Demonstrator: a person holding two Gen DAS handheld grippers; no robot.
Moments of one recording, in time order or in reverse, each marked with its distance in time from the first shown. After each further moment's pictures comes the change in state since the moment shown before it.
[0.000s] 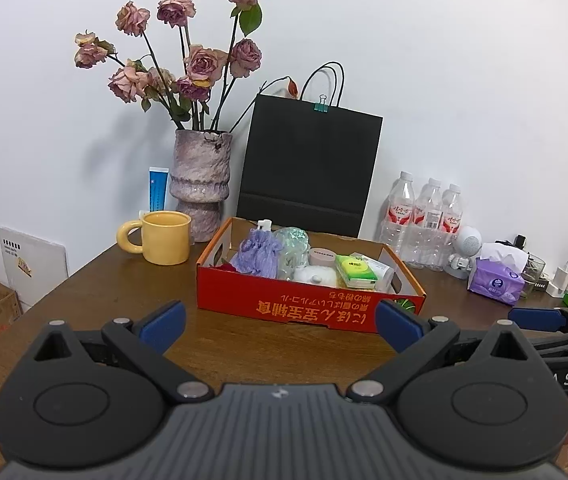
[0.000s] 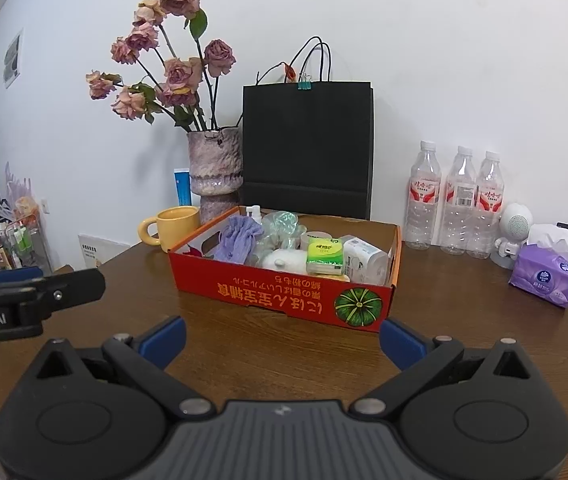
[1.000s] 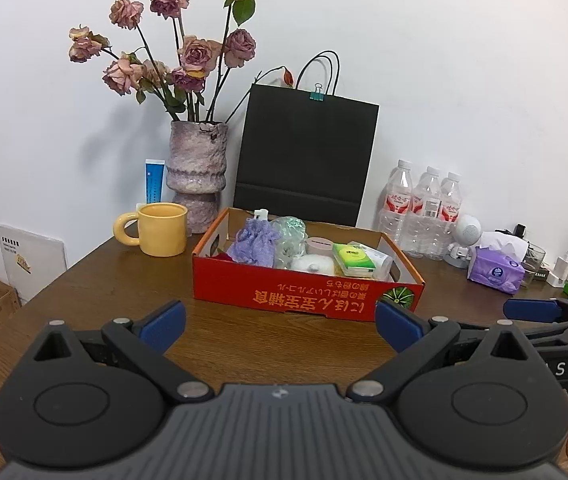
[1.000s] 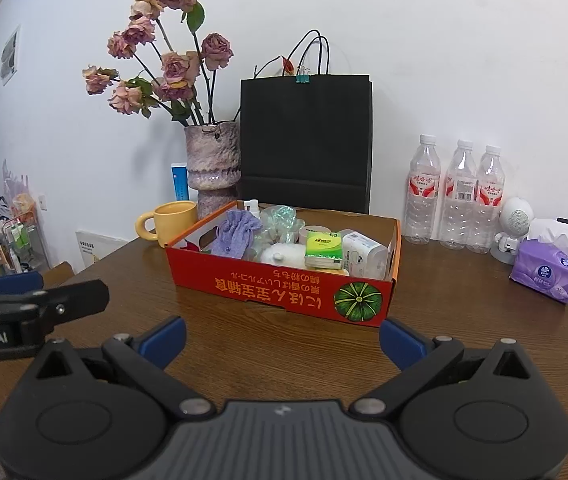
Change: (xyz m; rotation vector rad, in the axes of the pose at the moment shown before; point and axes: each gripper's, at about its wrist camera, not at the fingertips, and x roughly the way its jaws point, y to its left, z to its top) left arm 0.003 -0.006 -0.005 0.008 0.023 -0.015; right arm 0.006 0.000 -0.002 0.004 0.014 -0.006
